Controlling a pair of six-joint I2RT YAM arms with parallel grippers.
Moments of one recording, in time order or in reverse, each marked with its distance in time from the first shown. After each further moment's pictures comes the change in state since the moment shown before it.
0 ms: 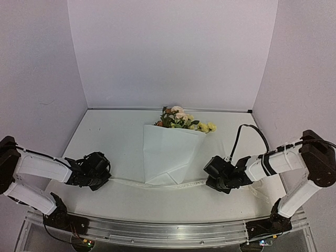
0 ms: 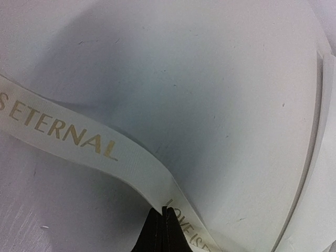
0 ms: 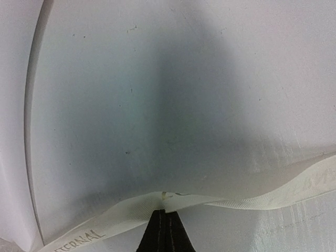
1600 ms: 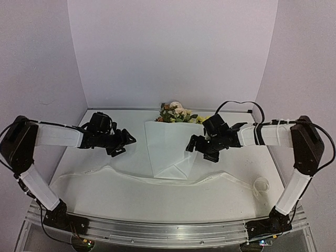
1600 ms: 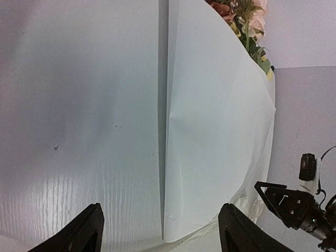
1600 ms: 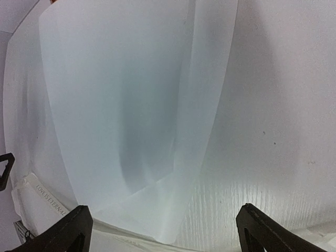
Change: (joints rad) left arm 0.284 0.304 0.473 0.155 0.707 0.457; right arm -0.271 0.185 0.466 -0.042 -0.437 -0.455
